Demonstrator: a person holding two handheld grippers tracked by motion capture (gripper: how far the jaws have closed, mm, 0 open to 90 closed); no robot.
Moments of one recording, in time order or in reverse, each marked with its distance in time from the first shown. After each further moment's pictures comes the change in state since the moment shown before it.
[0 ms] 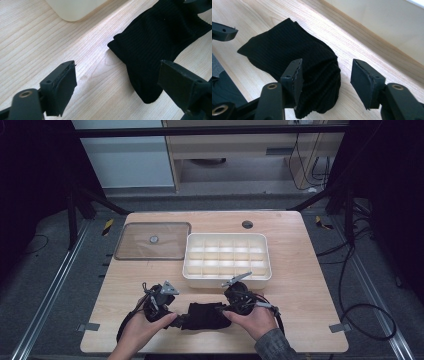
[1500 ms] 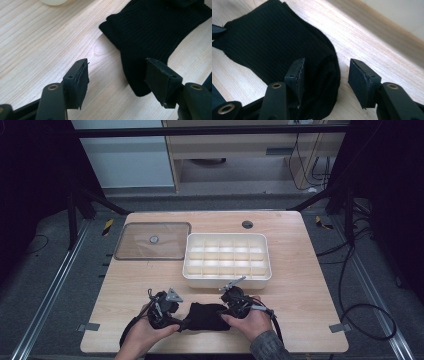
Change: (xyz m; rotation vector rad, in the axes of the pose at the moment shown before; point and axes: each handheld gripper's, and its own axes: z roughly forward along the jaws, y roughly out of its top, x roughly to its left) left arm -0.011 -0.011 0.017 0.048 -0.030 0.021; right arm -0.001 -0.009 0.024 0.078 -0.044 -0.005
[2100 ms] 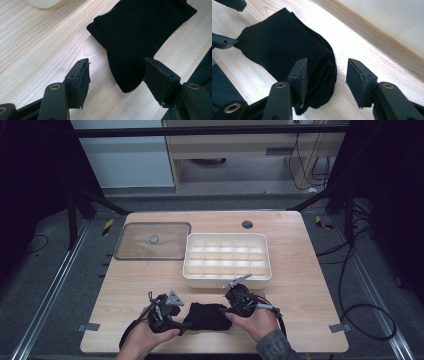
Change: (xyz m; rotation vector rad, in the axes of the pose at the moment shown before) left arm -0.008 -0.004 -0.006 -0.015 -0.022 0.021; right arm -0.002 0.001 -0.025 -0.040 0.019 -0.008
